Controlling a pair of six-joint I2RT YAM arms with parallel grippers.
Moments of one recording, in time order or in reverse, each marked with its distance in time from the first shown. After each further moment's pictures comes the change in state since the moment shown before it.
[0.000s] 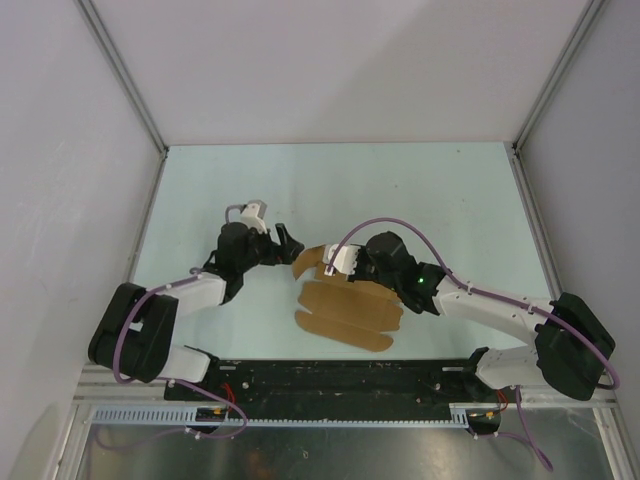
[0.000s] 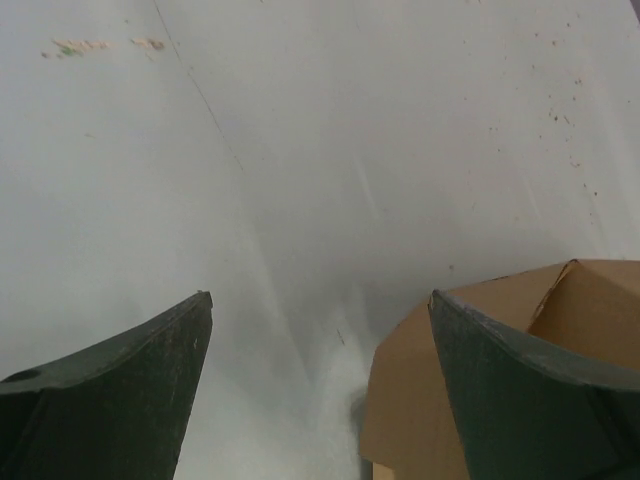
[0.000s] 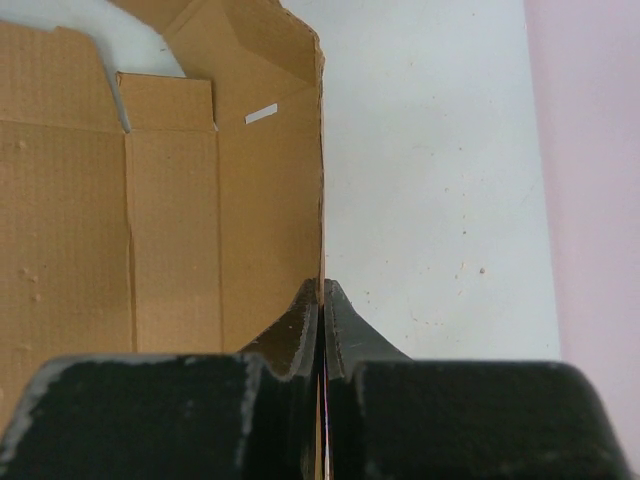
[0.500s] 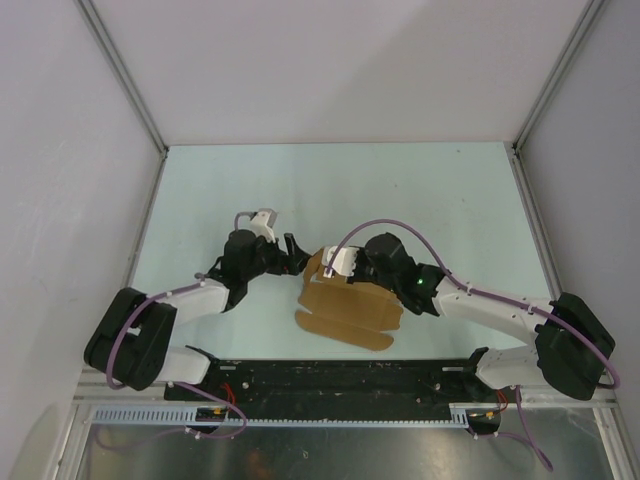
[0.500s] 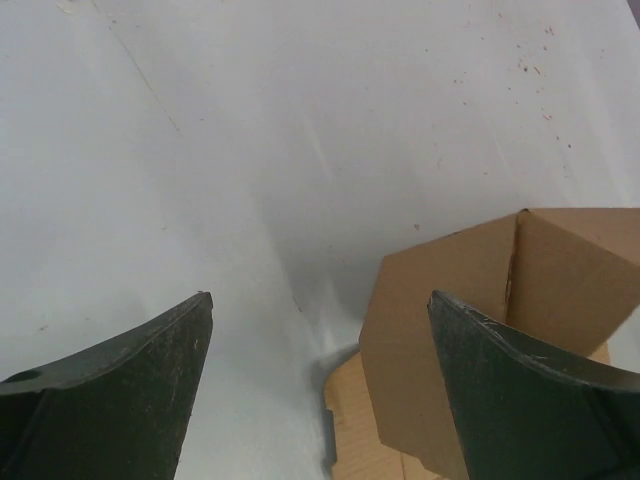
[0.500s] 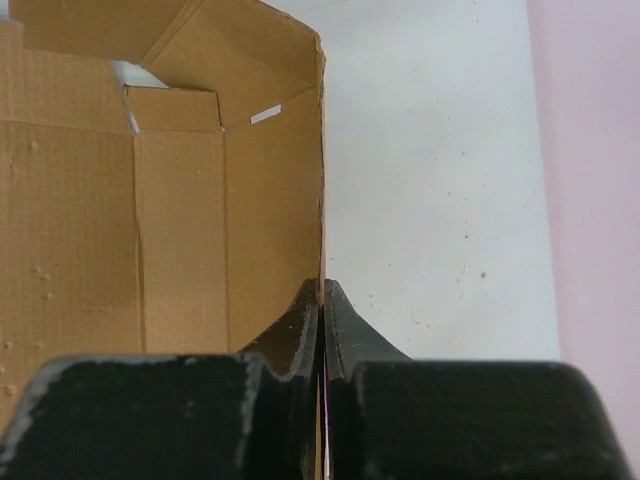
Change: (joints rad) left arm -0.085 -0.031 -0.047 -0.016 0.001 -0.003; right arm 0.012 0.000 0.000 -0.002 0.000 0.004
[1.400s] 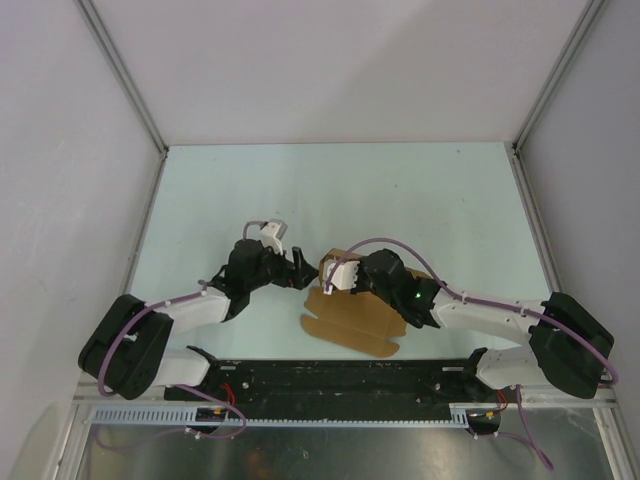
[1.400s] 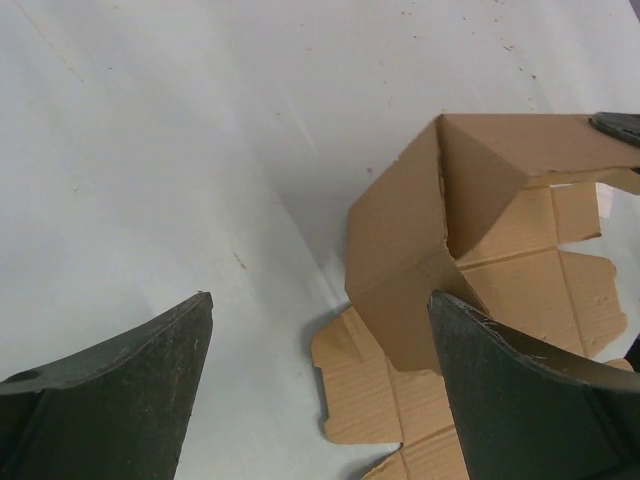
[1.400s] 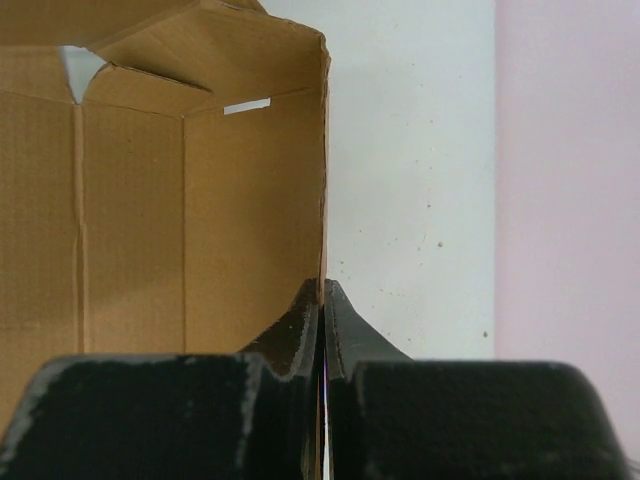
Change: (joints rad) left arm -0.080 -0.050 -0.054 -0.006 0.032 0.026; right arm 0.057 0.002 -0.111 0.106 0.163 -0.126
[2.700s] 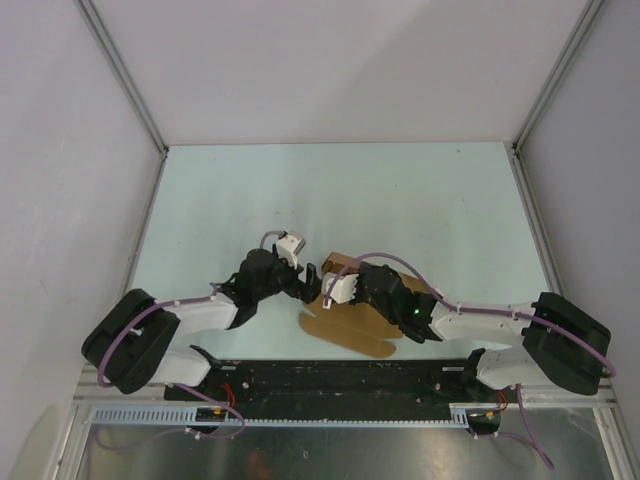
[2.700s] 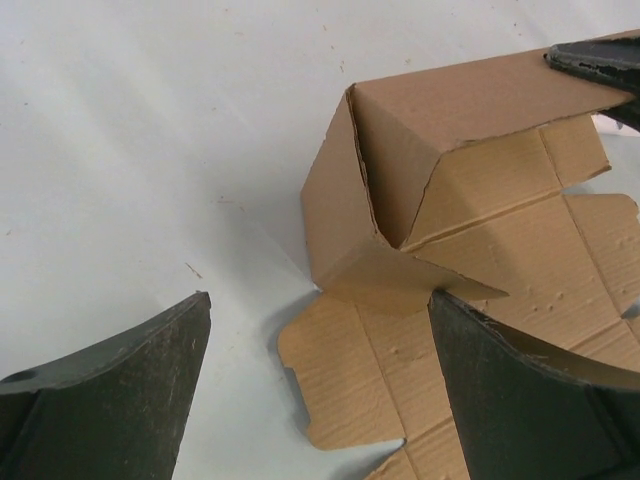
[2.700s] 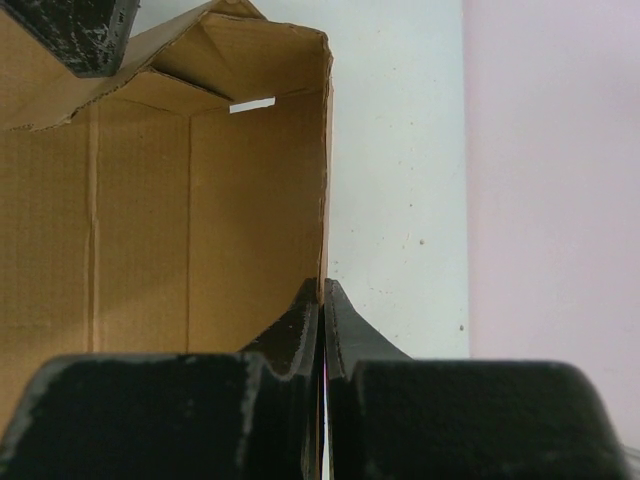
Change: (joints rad) left arm -0.132 0.019 -0.031 0.075 -0.044 0.169; right arm 0.085 0.005 -0.114 0.192 0.126 -0.029
